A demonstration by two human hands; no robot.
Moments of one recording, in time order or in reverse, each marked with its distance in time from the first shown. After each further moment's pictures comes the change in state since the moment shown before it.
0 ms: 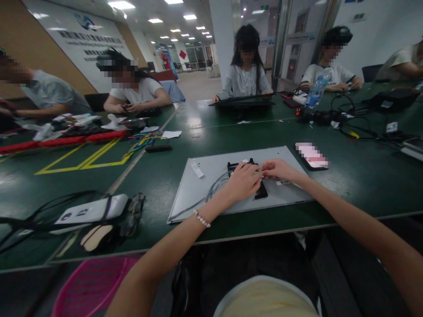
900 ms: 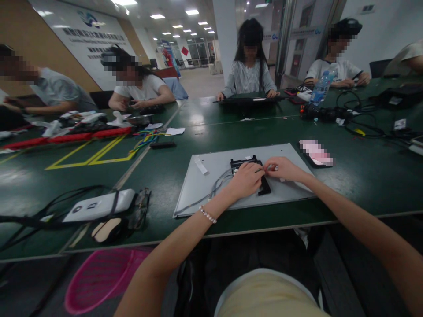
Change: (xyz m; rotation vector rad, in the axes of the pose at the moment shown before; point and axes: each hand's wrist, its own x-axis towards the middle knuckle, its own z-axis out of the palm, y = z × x) left_hand -0.005 0.001 0.013 -0.085 -0.014 -0.012; right_hand -0.009 -0.004 0.003 -0.422 0.090 -0.320
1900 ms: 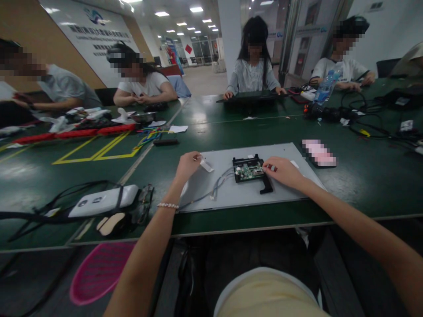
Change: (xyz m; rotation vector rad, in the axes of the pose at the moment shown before) left_hand -0.106 -0.176 -0.022 -0.271 0.221 -0.886; right_hand -0.007 -0.025 0.014 -0.218 0.168 -0.107
